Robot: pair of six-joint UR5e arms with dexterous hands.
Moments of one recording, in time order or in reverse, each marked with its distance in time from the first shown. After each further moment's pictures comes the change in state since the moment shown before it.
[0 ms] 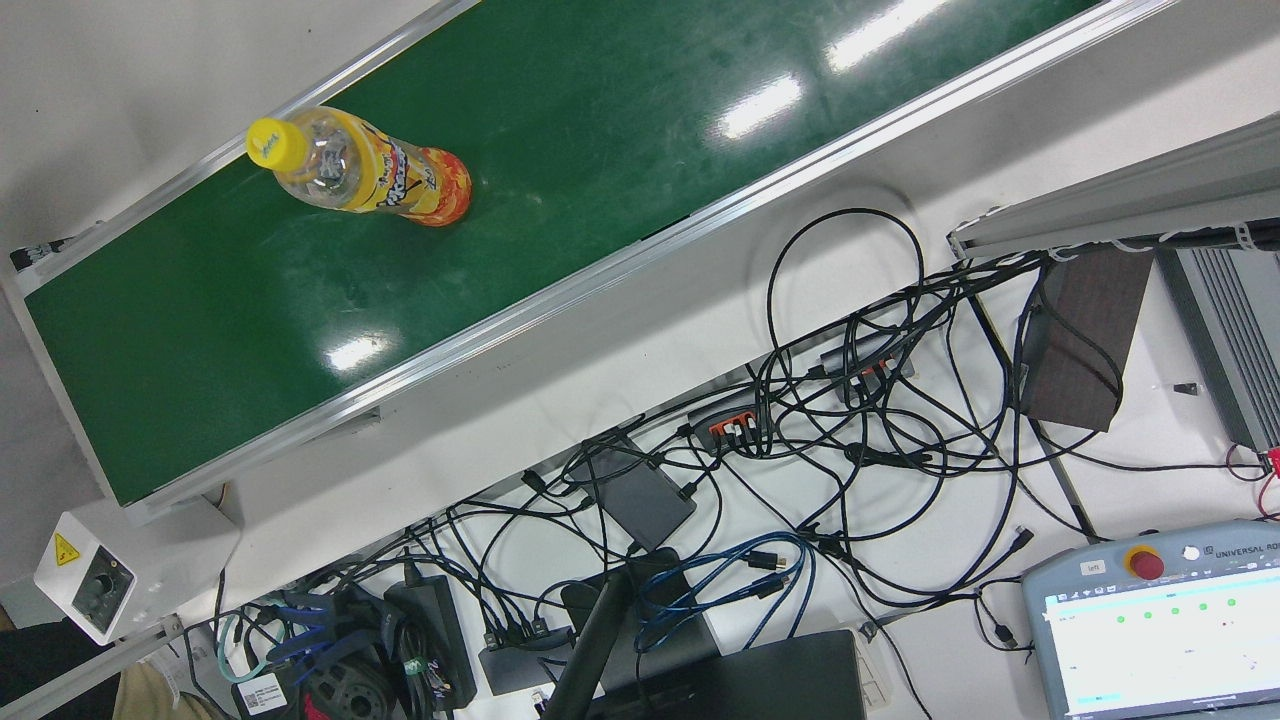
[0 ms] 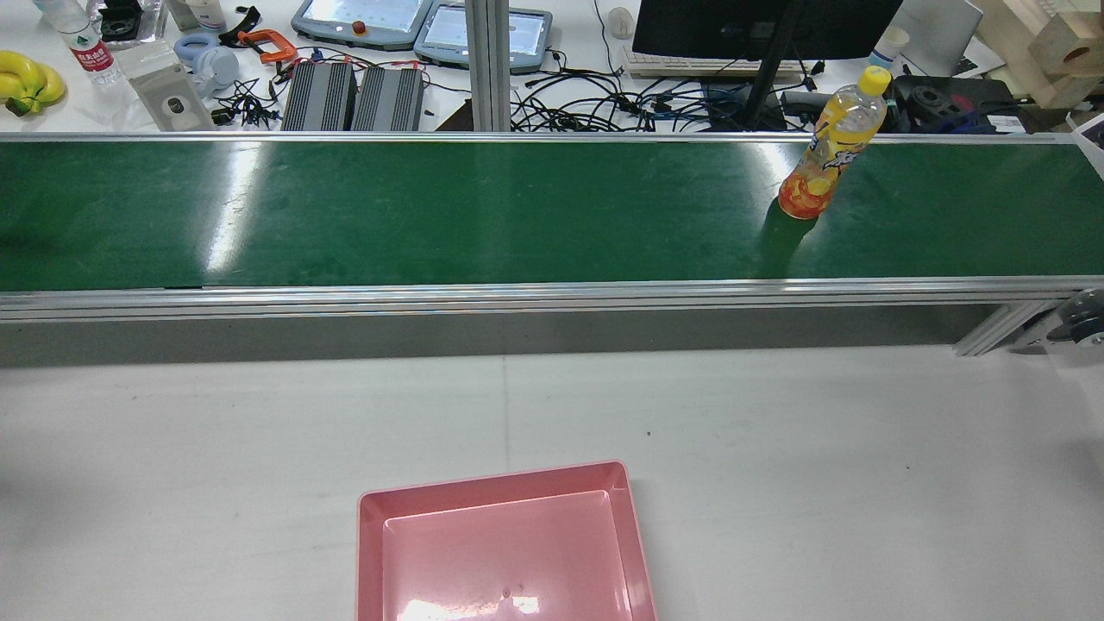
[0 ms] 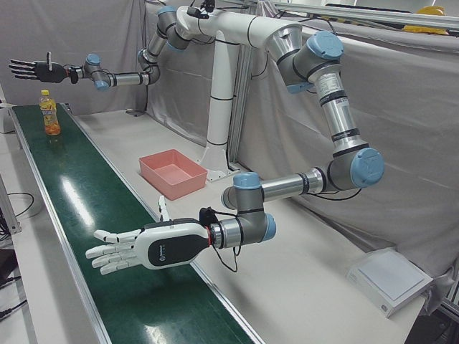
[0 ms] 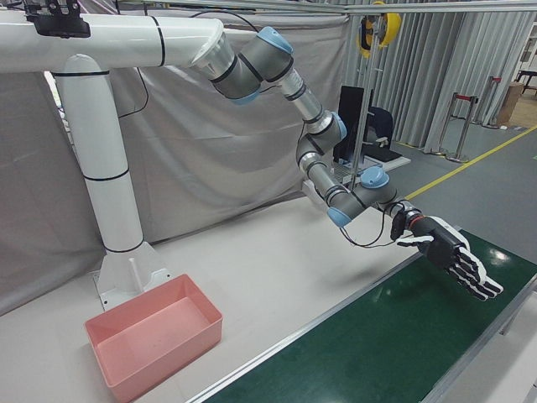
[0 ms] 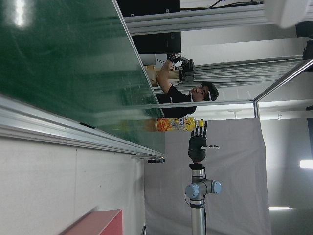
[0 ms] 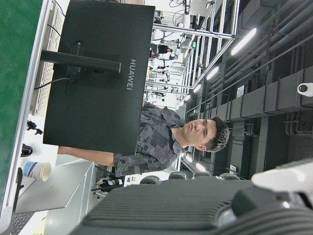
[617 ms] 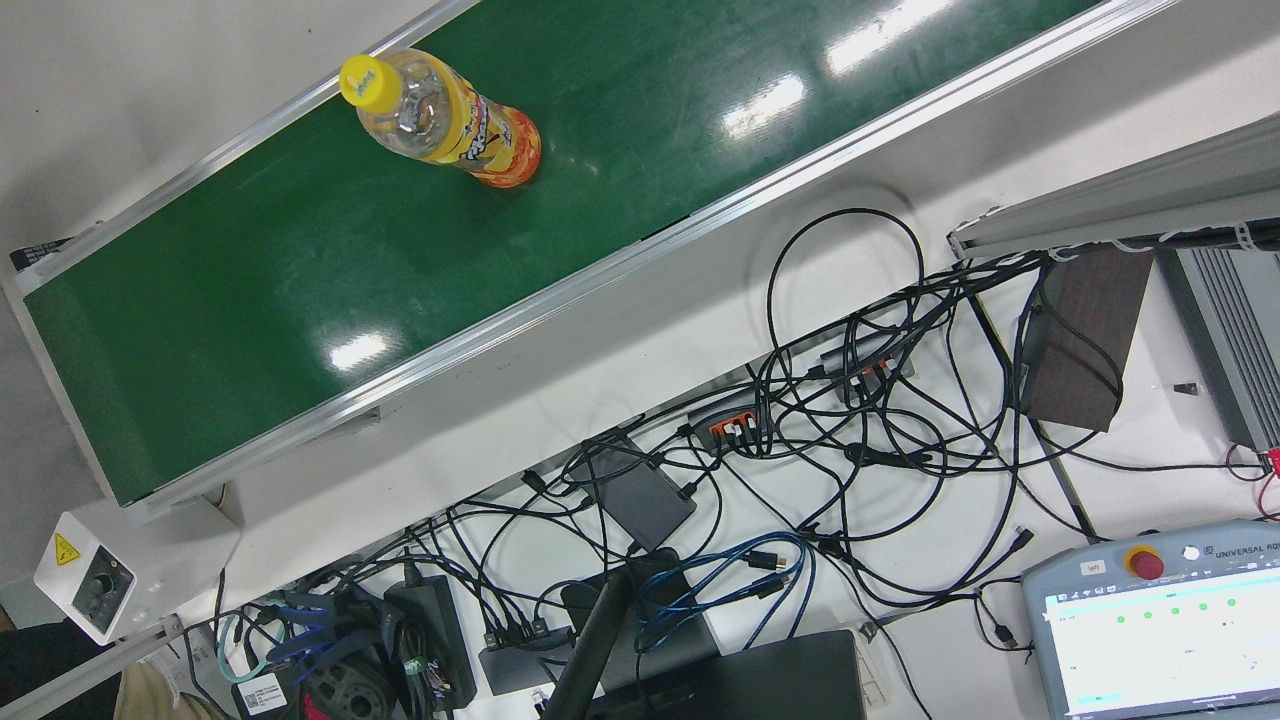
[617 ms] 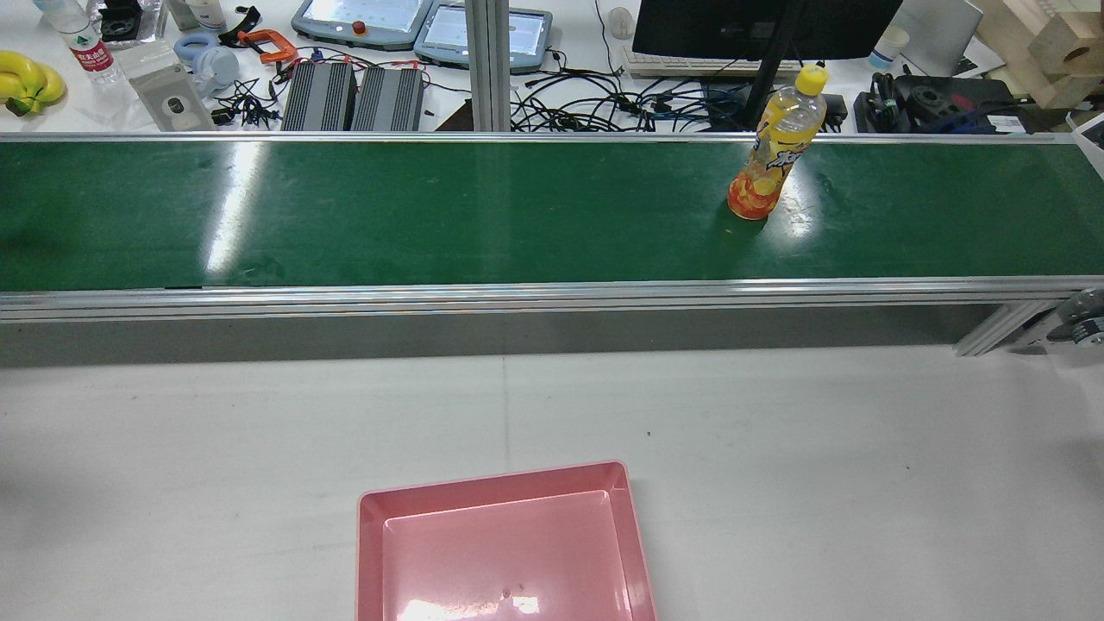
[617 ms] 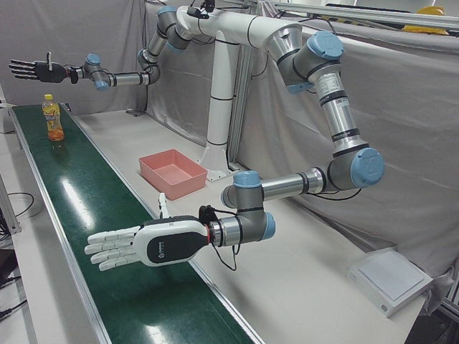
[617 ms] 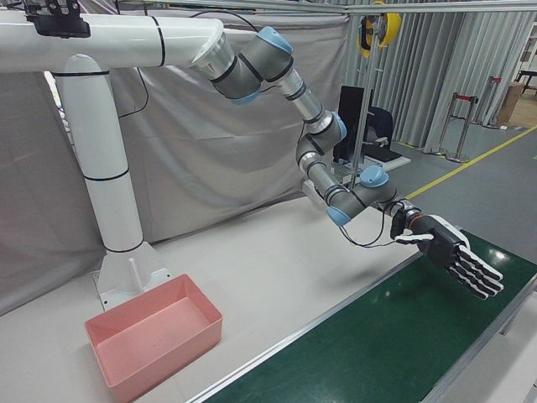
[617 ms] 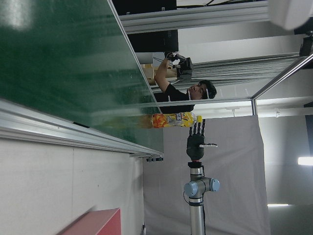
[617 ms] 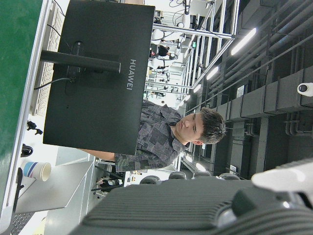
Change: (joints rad) left arm -0.002 0.000 -0.011 -0.004 -0.001 0.001; right arm 0.000 0.000 0.000 0.000 0.000 0.001
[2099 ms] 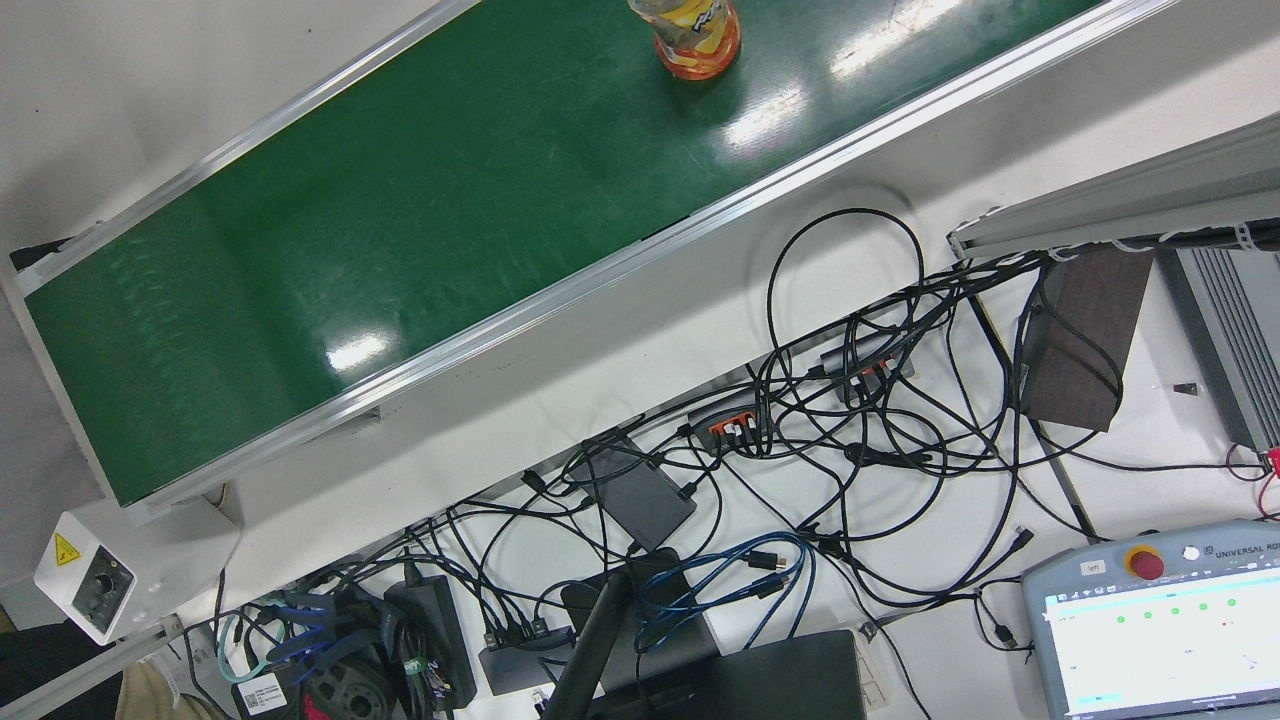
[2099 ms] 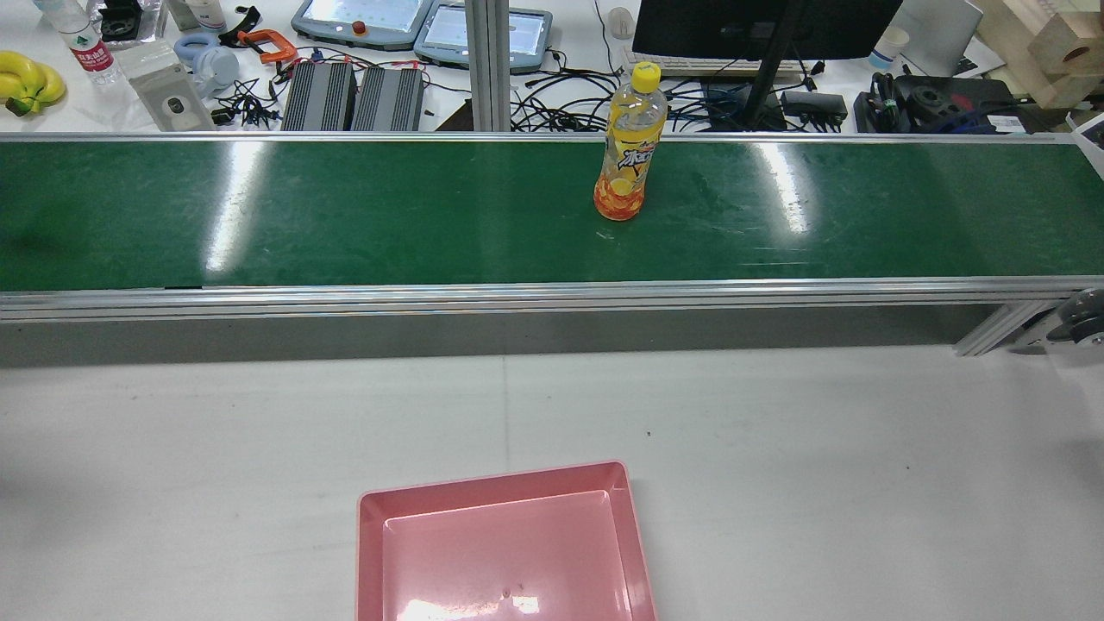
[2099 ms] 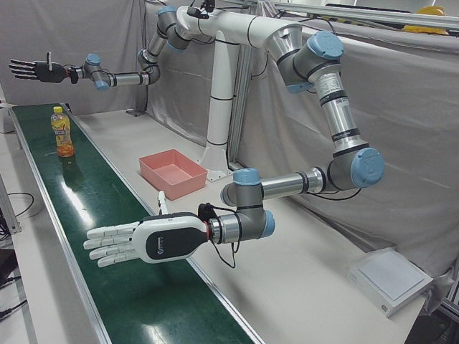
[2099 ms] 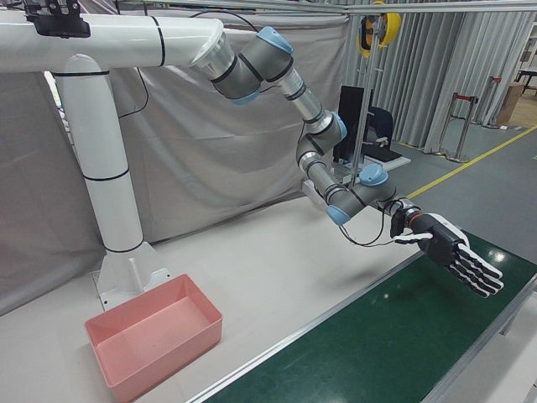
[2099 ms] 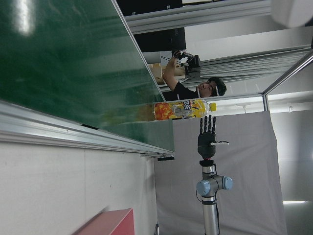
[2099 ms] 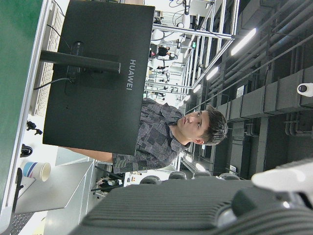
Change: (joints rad) left arm -0.003 -0.002 -0.013 0.007 0.001 0.054; right arm 0.000 0.000 0.001 0.000 0.000 -0.001
